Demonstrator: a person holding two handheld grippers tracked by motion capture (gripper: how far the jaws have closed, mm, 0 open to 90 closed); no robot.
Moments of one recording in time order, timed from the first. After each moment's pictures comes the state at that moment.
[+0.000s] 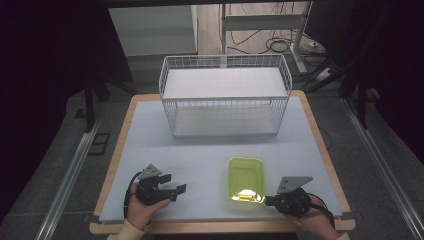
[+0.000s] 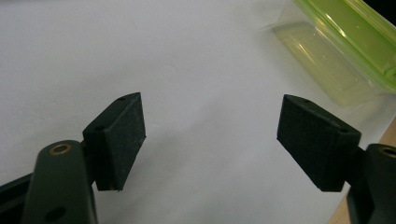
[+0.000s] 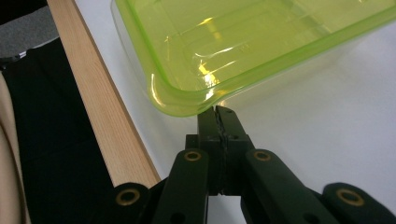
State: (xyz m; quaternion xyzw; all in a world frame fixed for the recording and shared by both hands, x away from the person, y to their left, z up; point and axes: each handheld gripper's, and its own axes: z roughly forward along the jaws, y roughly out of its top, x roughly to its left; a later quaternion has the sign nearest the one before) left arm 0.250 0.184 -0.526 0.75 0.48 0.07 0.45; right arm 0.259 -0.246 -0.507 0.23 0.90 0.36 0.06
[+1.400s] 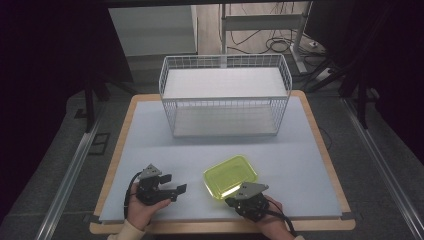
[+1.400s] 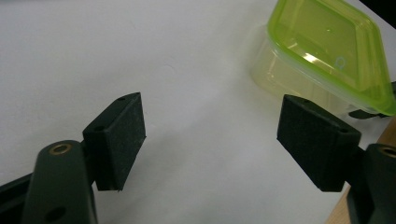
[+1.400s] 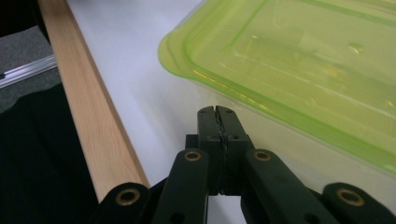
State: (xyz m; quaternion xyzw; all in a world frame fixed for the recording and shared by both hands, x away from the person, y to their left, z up) left arm 0.249 0.183 -0.525 0.75 0.48 0.07 0.45; right arm 0.244 -0.139 -0.526 0.21 0.89 0.39 0.10
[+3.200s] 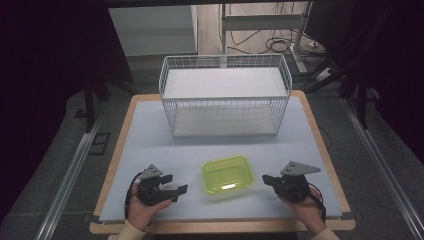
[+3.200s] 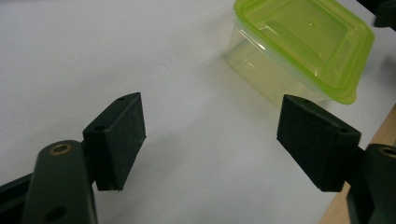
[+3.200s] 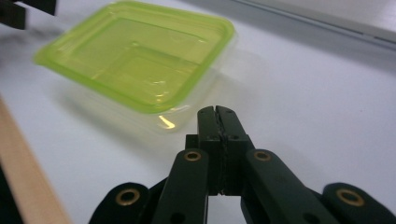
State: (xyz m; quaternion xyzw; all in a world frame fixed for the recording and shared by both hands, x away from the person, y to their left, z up) left arm 0.248 0.179 -0.524 0.75 0.47 0.07 0.45; right arm 0.287 -0.243 -0.498 0.34 0.83 0.43 0.13
